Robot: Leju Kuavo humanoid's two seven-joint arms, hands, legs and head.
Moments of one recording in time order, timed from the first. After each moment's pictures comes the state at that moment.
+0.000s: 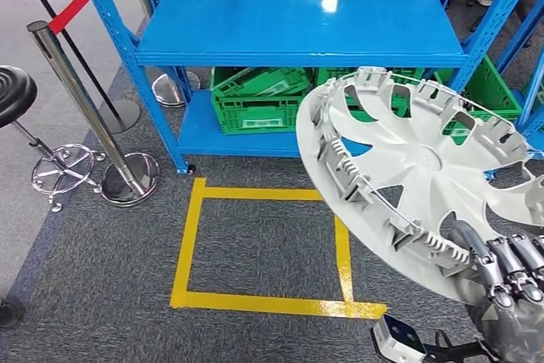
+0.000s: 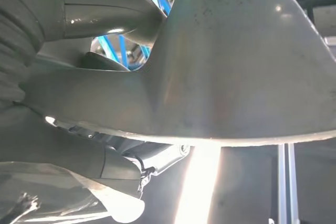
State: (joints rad) left arm -0.06 0.05 -1.19 -0.11 0.94 0.10 -0.18; right arm 0.28 -0.12 0.05 -2.16 1.57 -0.69 -0.27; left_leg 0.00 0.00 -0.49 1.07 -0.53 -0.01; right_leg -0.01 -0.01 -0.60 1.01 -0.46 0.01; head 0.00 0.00
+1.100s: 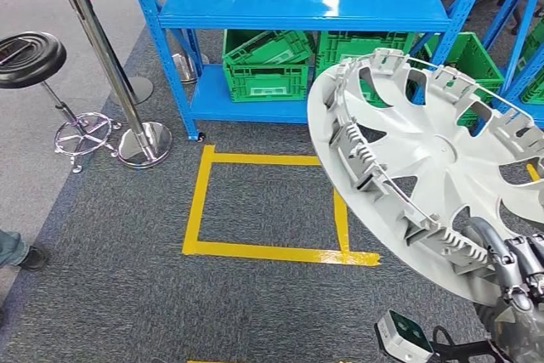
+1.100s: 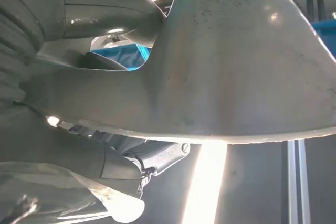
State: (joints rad) left arm -0.08 0.06 -1.19 -0.12 0.93 0.10 -0.18; right arm 0.26 -0.10 0.04 -2.18 1.57 -0.69 -0.26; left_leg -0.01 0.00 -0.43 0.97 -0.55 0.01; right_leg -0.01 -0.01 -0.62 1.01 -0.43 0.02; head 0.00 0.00
